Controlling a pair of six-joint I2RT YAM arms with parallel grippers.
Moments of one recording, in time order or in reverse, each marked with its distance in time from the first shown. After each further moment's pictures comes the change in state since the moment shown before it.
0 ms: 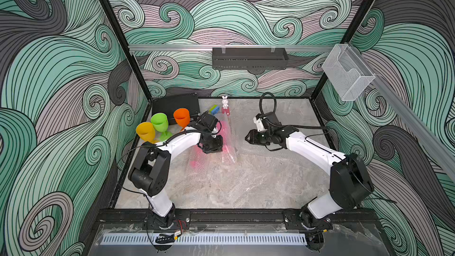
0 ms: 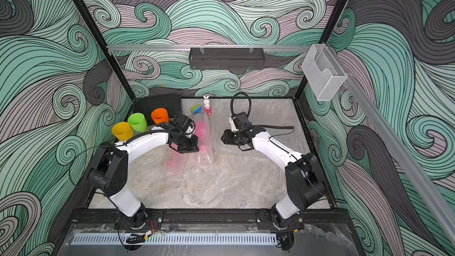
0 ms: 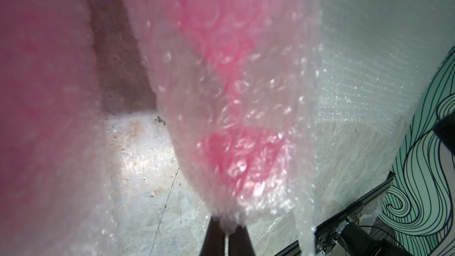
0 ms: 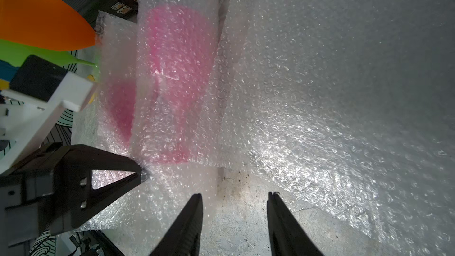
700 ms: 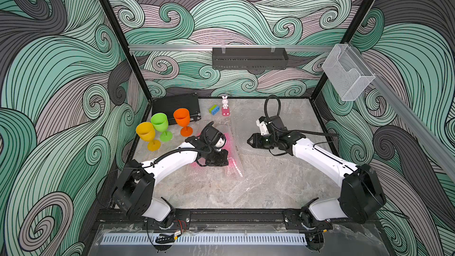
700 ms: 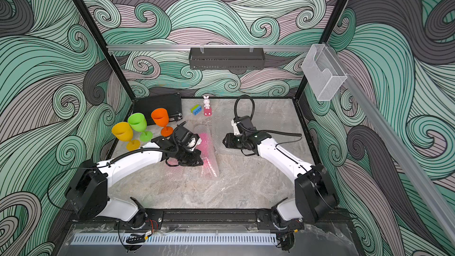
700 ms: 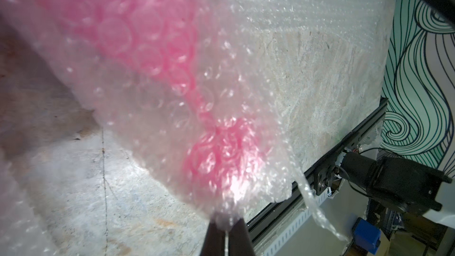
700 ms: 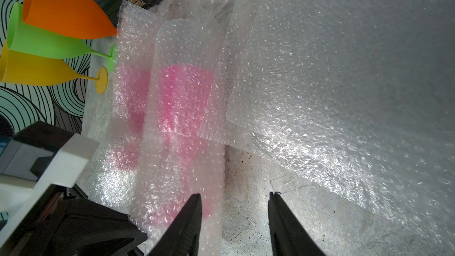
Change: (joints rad) left arm -0.179 -0.214 -0.200 0.074 0.061 0.043; right arm 0.016 -0.130 -0.099 0.008 -0.009 0.000
